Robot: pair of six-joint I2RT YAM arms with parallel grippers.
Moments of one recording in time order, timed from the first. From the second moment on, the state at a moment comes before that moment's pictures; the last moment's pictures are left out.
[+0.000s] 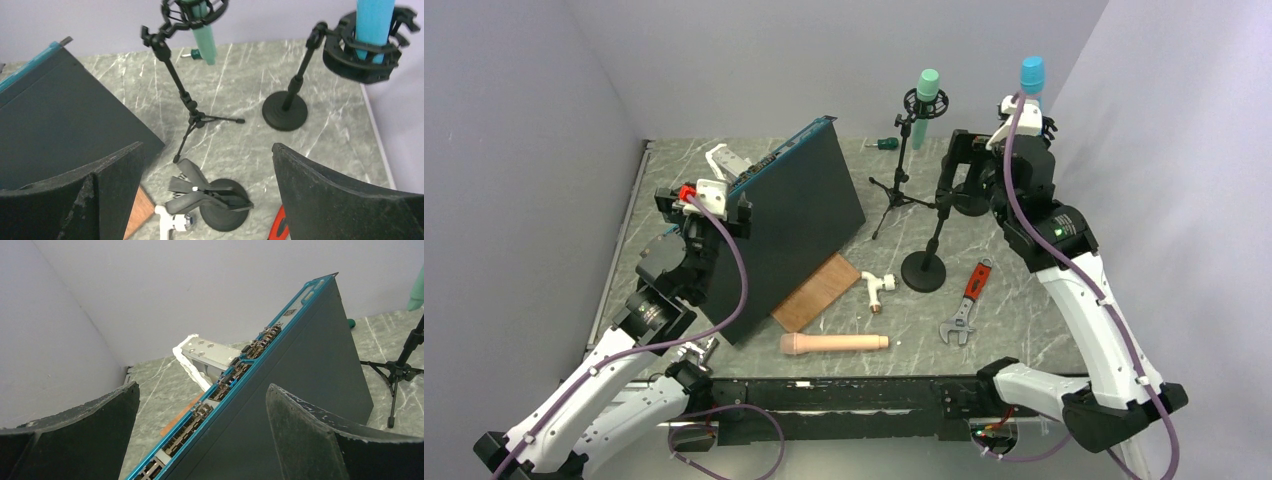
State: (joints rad) left arm -0.64 0.70 0.81 0.05 -0.56 0.28; right arm 0.46 1.11 1.48 -0.64 0.40 0.22
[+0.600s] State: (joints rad) left arm -0.64 0.70 0.81 0.03 -0.53 0.24; right arm 0.31 0.91 1.06 -0.35 0.22 0.29
